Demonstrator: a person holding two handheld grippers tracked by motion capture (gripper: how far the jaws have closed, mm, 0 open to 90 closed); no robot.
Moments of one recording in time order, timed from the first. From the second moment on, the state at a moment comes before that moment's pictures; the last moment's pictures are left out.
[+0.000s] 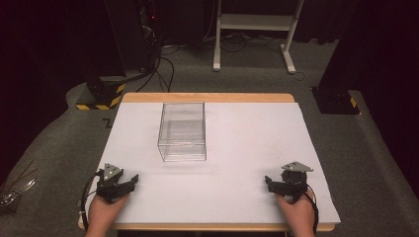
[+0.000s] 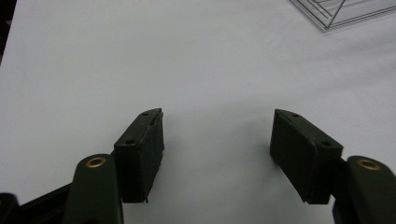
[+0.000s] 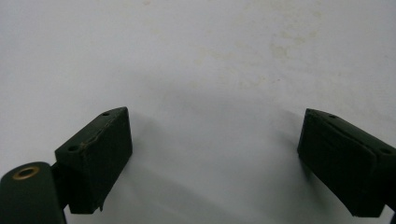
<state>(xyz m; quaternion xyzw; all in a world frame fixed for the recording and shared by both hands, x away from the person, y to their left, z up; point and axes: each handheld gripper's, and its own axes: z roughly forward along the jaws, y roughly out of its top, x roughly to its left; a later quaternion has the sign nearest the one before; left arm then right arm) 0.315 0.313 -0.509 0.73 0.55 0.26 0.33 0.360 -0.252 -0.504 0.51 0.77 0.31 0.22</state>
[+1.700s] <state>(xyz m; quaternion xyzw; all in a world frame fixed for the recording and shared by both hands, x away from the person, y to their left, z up) 0.310 0.299 -0.487 0.73 0.52 0.23 0.39 0.360 -0.252 -0.504 0.51 0.77 0.31 0.22</state>
